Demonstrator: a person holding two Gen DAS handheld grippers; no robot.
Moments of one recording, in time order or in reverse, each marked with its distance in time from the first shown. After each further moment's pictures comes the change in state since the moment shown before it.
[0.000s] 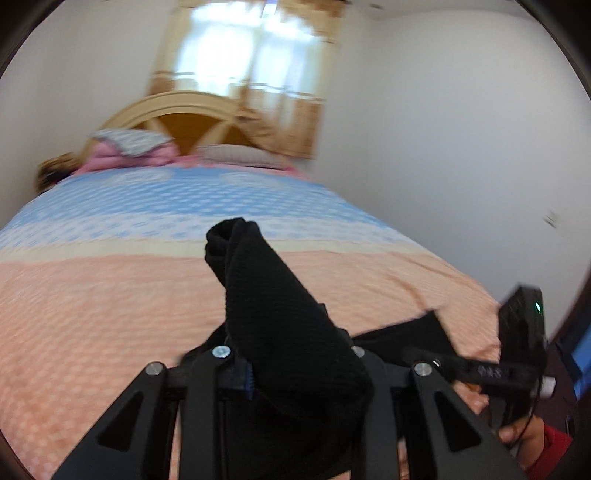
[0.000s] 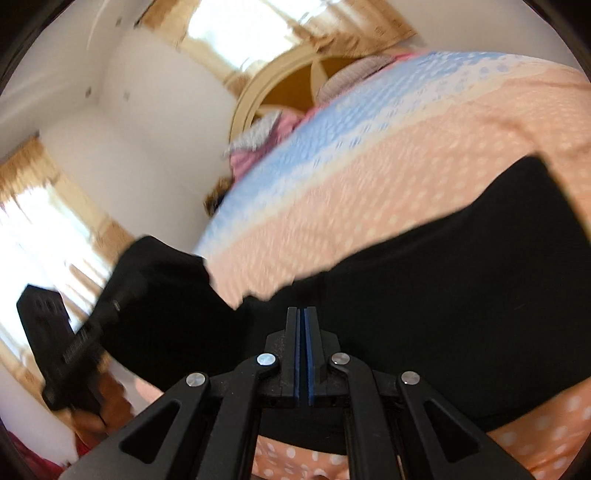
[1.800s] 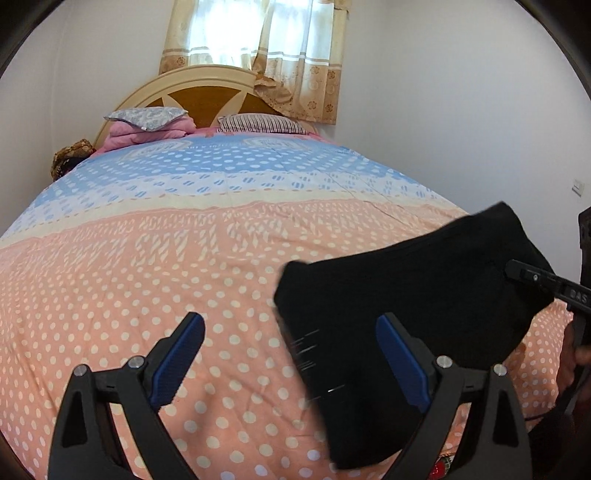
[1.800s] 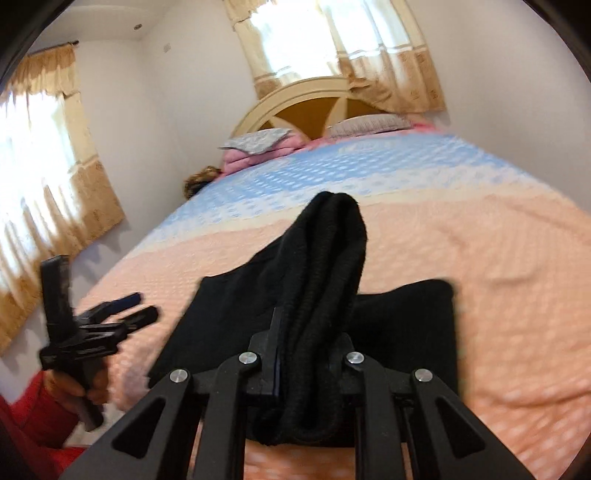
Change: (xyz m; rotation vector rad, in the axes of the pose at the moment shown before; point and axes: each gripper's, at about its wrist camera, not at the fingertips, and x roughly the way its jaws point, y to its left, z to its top) left arm 0.006 0.023 -0.047 0.007 0.125 0.147; right arm -0.057 0.007 0.021 -0.387 -0.056 -0.229
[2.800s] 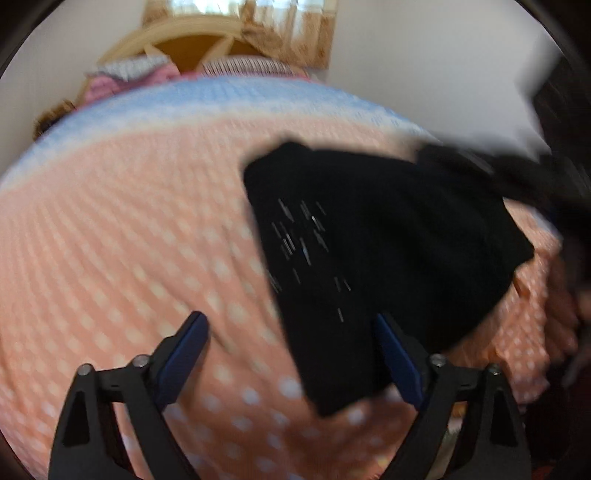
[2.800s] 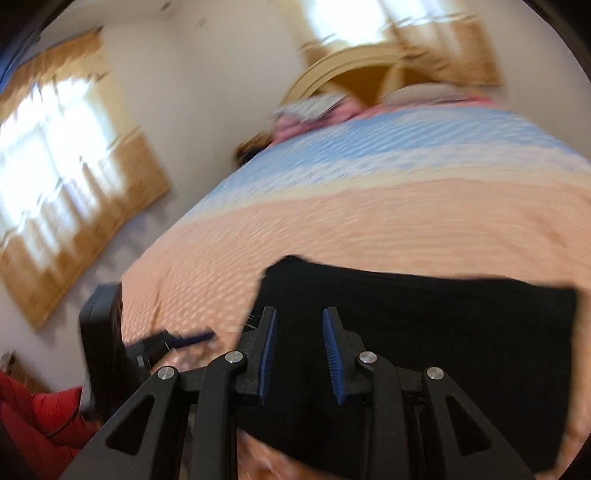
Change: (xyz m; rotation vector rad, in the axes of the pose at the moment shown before) left arm 0.041 -0.028 -0.060 -0.013 0.236 -0.061; right arm 0.078 0.050 0.011 -0.066 0.163 0.287
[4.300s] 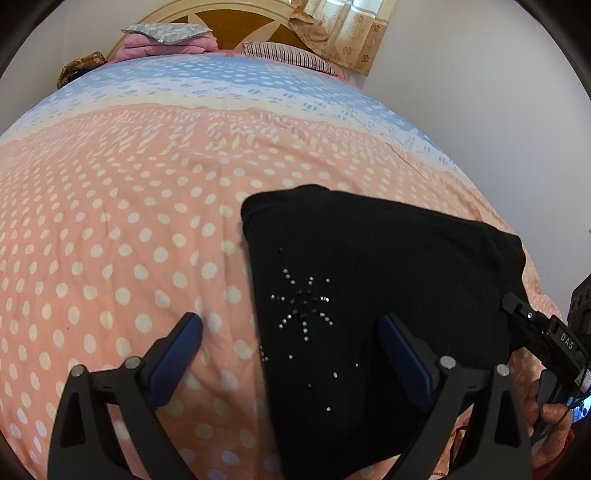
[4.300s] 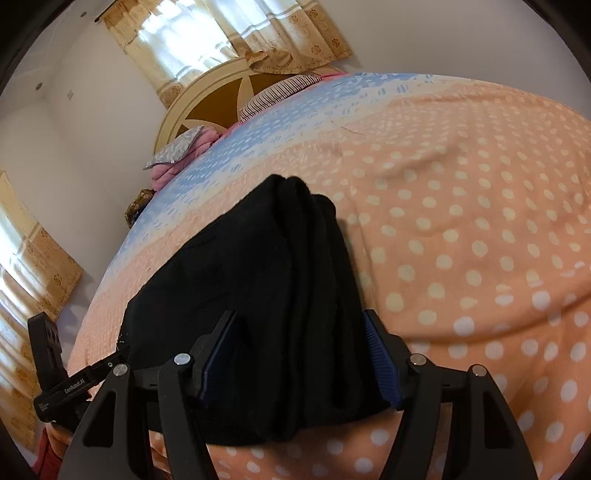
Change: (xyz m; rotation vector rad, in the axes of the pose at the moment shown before) left arm 0.010 0.012 0.031 -0.204 0.015 0.015; right arm -0.071 -0.112 -0.076 0.444 -0.122 -0.350
